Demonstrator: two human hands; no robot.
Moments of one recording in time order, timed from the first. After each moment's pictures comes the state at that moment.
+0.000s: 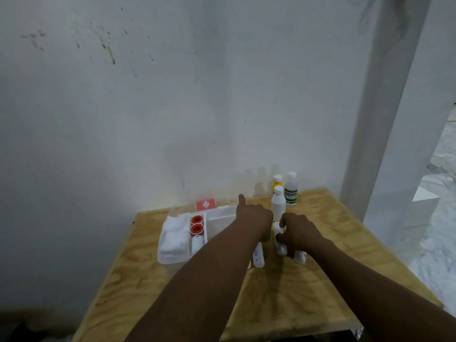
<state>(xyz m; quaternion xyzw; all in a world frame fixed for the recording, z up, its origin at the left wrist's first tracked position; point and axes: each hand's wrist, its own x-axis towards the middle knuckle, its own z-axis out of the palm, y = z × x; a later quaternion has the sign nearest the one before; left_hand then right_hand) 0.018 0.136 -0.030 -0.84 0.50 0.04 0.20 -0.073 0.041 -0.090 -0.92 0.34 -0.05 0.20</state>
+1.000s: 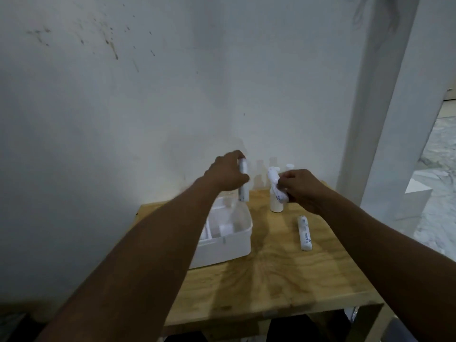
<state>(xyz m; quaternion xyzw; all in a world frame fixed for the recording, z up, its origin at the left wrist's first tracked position) 0.069 0.181 0.040 -0.86 0.44 0.03 -0.26 -0.084 0.046 -0.002 -0.71 0.32 -0.21 0.59</state>
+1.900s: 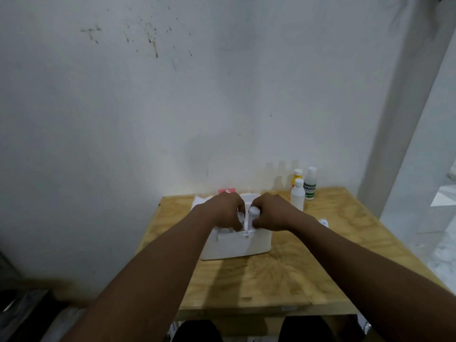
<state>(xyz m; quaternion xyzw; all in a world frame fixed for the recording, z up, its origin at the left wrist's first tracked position) 0.078 0.267 -0.015 -0.86 0.49 0.09 -0.07 -0.035 0.143 -0.023 -0.97 0.15 -0.04 0.20</state>
